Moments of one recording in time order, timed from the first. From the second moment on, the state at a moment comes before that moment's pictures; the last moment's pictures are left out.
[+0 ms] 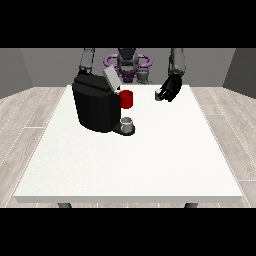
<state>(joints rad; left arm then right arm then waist) -0.71 0.37 -0.05 -0.71 -0.78 -0.20 -0.27 -0.25 -0.04 0.00 -1.20 0.20 -0.18 -0.02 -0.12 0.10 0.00</state>
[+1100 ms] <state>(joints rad) -1.04 0.35 0.08 -0.77 -0.71 -0.45 -0.06 -0.30 -0.04 -0.02 -1.22 0.17 -0.18 -0.03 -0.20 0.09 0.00</state>
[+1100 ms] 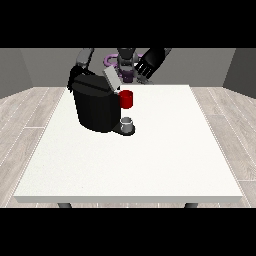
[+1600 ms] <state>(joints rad) -1.19 0.41 0.12 -0.73 -0.72 -0.43 -0.02 -0.41 -0.08 -0.04 -1.25 0.15 -0.16 0.00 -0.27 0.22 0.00</state>
